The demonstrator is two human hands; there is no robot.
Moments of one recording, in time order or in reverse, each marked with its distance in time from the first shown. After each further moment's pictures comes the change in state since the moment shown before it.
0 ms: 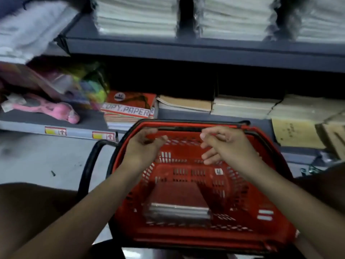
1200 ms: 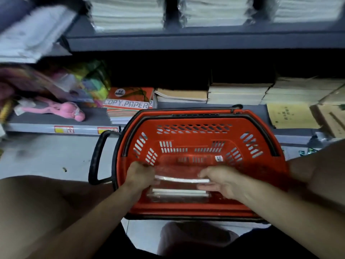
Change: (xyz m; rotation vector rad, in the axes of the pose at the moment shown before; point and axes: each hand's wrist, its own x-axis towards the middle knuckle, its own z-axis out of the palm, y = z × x) left_hand -0.068 -0.061 -0.013 0.246 0.014 -0.344; right_hand -0.039 0.102 0.033 0.232 0.016 0.637
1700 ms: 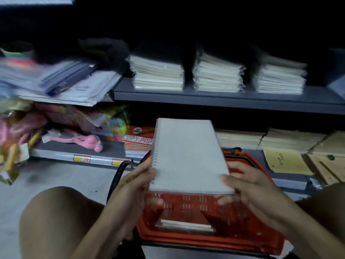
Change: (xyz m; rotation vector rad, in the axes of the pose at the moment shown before) left_hand -0.112 0.049 -0.086 -0.746 -0.510 0.362; right_hand -0.158 -0.047 -0.034 0.028 -0.269 -0.653
